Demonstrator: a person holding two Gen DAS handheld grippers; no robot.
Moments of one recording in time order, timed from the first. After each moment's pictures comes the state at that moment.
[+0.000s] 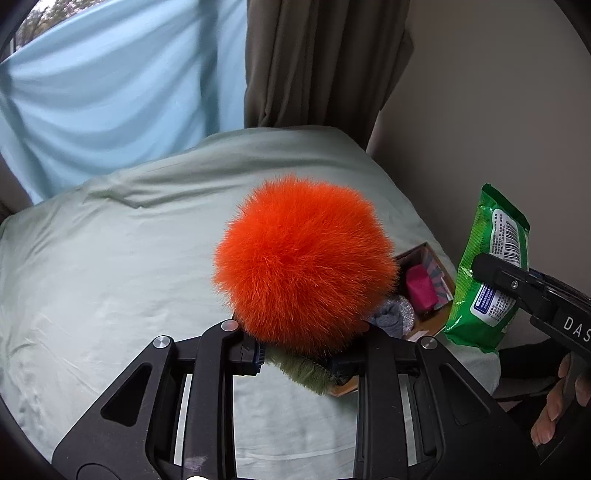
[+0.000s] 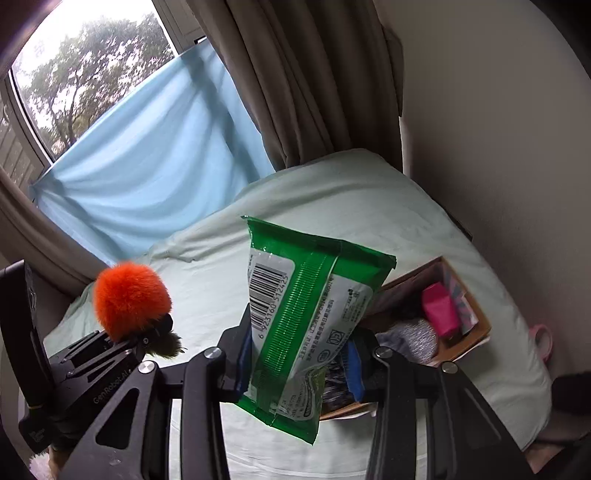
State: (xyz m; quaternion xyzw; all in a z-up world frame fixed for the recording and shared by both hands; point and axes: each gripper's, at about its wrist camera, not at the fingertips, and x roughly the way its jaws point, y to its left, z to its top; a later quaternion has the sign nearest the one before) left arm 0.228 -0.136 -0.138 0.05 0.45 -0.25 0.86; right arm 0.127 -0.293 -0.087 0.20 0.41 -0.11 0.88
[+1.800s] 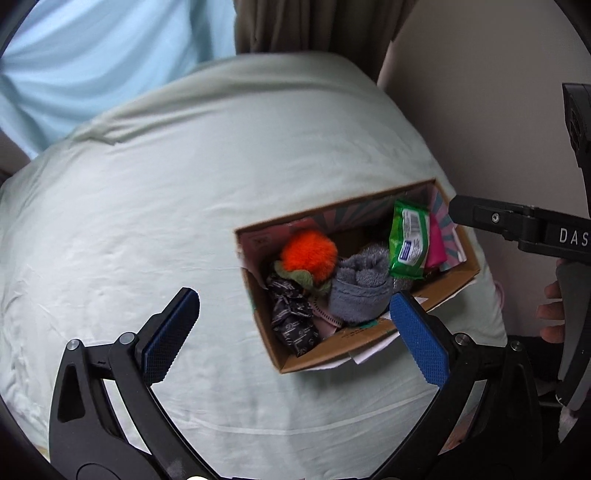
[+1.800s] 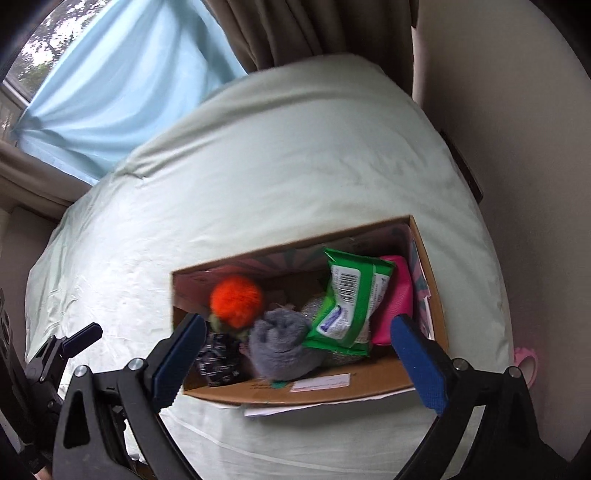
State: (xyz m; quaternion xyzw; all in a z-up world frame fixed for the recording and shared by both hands) left arm 0.190 -0.212 -0.222 0.07 0.53 -0.20 0.82; right arm 0.171 -0.407 -0.191 0.16 0.55 -0.03 0.82
